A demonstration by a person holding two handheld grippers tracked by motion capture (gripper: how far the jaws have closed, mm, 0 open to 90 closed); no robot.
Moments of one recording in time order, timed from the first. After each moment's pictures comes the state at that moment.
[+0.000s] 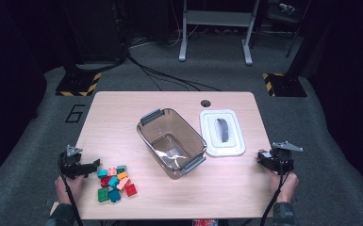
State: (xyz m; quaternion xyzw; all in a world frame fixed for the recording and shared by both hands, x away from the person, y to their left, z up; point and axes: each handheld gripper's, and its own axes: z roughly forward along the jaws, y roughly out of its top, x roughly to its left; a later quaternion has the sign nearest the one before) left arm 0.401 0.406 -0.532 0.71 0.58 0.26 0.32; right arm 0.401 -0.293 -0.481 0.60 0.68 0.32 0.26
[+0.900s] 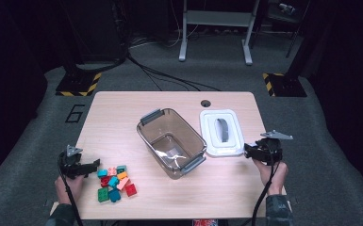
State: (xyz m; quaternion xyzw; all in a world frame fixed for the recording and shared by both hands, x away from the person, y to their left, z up) left arm 0.401 0.406 -0.532 0.71 0.57 0.26 0.32; right arm 0.415 -0.248 -0.441 0.55 0.71 0.36 0.23
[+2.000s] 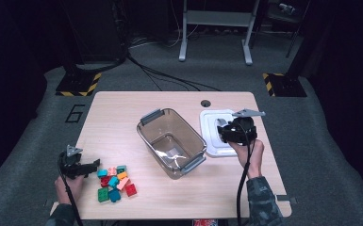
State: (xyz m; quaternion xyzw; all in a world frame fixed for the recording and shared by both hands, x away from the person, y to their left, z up) left arm 0.401 0.406 -0.532 0.71 0.57 0.26 0.32; right arm 0.446 -0.161 -0.377 0.47 0.76 0.40 0.22
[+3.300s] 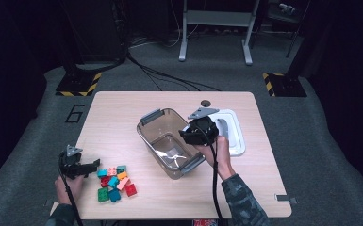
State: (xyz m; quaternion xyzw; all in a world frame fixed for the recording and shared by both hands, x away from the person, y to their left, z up) left arm 0.401 0.406 -0.532 0.71 0.57 0.26 0.32; right arm 0.436 -0.049 -0.362 0.34 0.83 0.39 0.19
